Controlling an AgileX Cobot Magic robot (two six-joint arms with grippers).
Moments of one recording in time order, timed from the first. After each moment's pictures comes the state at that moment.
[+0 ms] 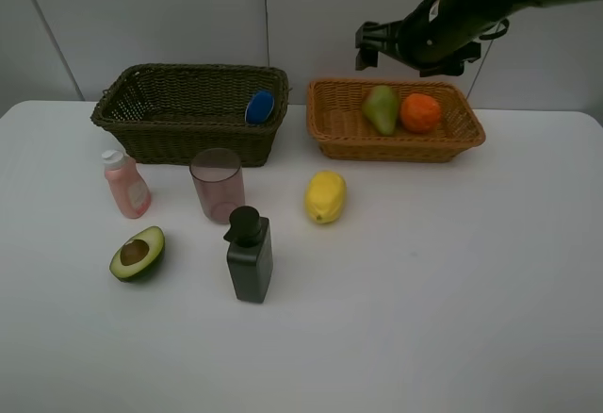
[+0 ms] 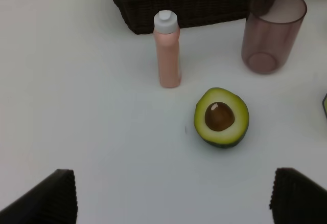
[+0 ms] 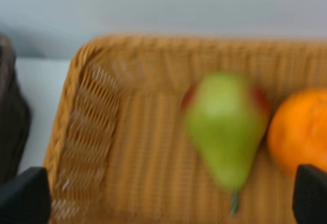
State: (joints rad) left arm -0.08 -0.01 -0.42 -0.14 1.07 0.11; right arm 0.35 1.88 -1.38 -0.19 0.38 0.38
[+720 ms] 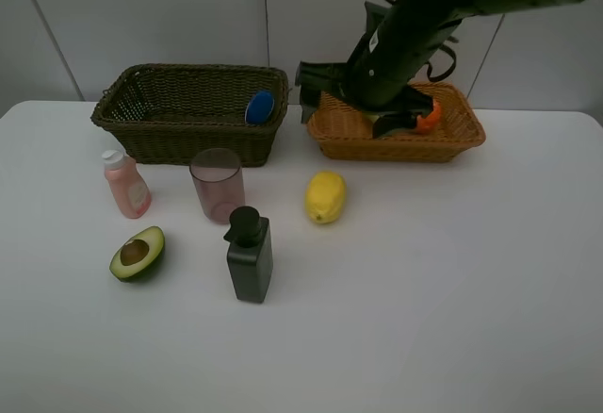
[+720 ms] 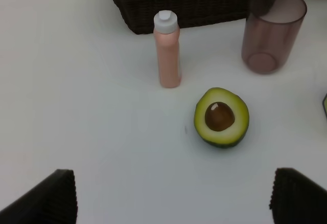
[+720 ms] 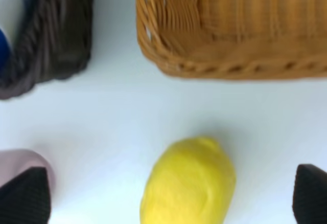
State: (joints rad) left arm -0.08 -0.01 -0.42 -0.14 1.07 0.11; right arm 0.55 1.90 -1.38 -0.06 0.65 0.57
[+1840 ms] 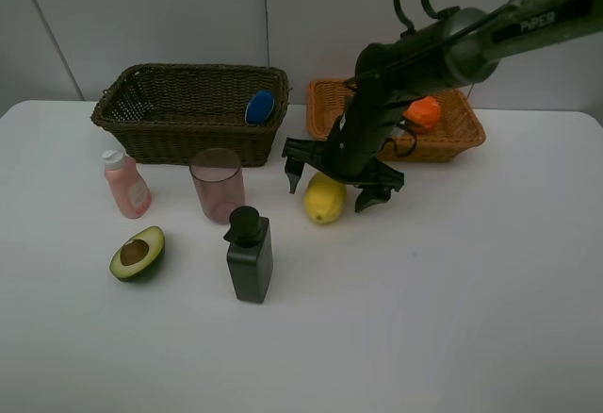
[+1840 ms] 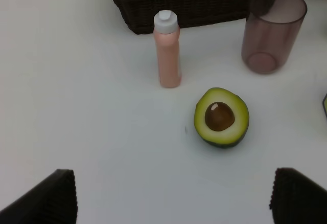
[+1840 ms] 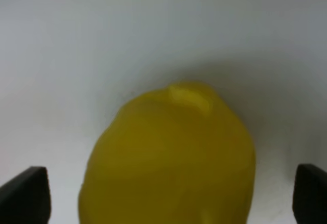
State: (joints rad) left arm -0.08 -0.01 -0.42 -0.14 1.07 0.11; right arm 0.55 2.13 -1.38 0.08 0.63 0.59
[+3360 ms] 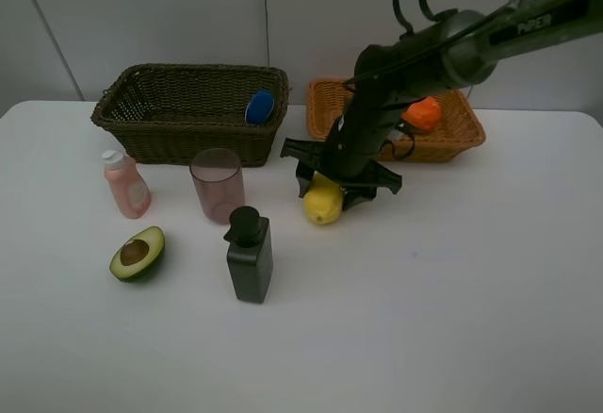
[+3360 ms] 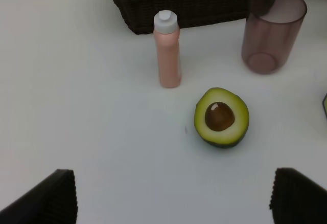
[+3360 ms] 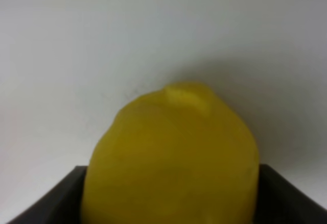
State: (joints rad) left arm -0.08 -0.01 -0.42 -0.14 1.07 0.11; right arm 0.55 2.13 -1.38 0.10 0.62 0.59
